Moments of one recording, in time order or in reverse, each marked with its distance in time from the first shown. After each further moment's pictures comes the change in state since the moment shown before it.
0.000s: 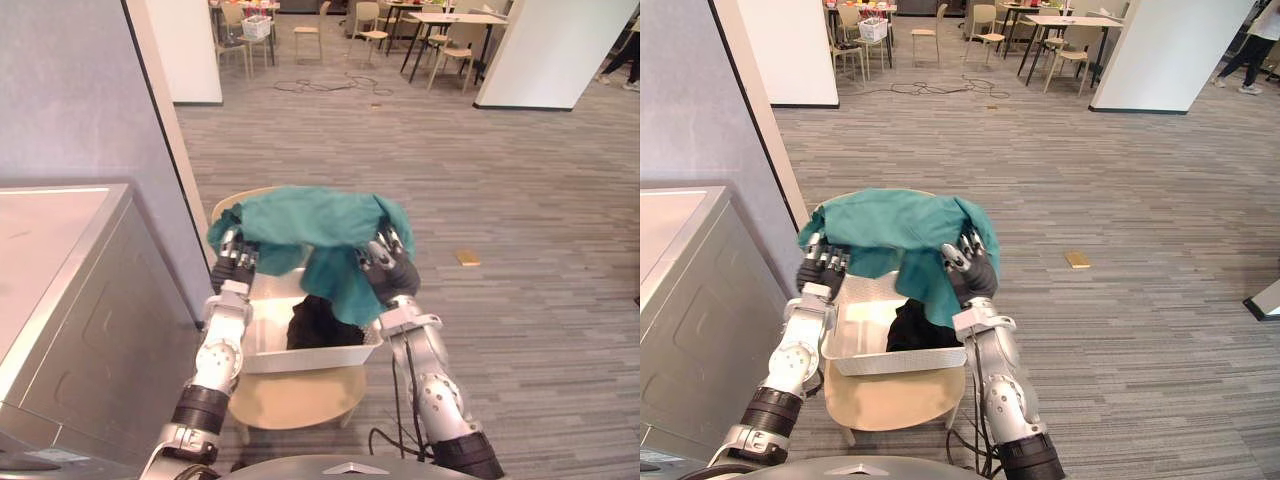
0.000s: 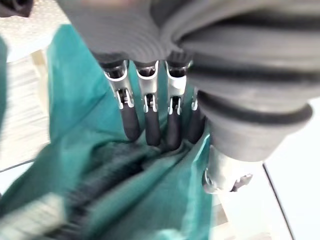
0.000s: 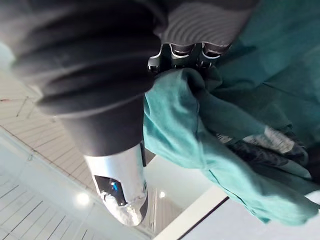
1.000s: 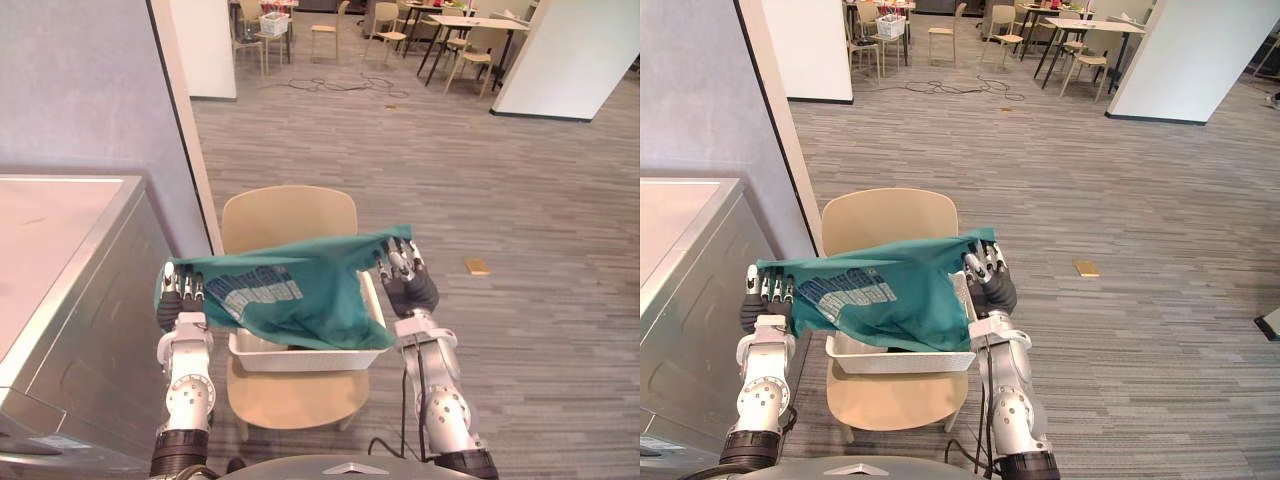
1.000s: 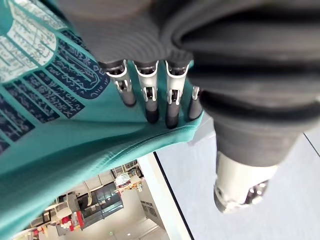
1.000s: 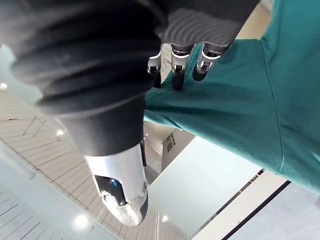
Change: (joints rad) left arm 0.179 -0.051 0.186 -0.112 0.241 -0.017 0.046; right arm 0.014 0.067 -0.123 0.009 -0.062 0.021 -0.021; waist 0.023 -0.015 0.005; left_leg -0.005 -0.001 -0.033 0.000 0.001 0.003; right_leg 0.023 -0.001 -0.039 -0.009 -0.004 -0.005
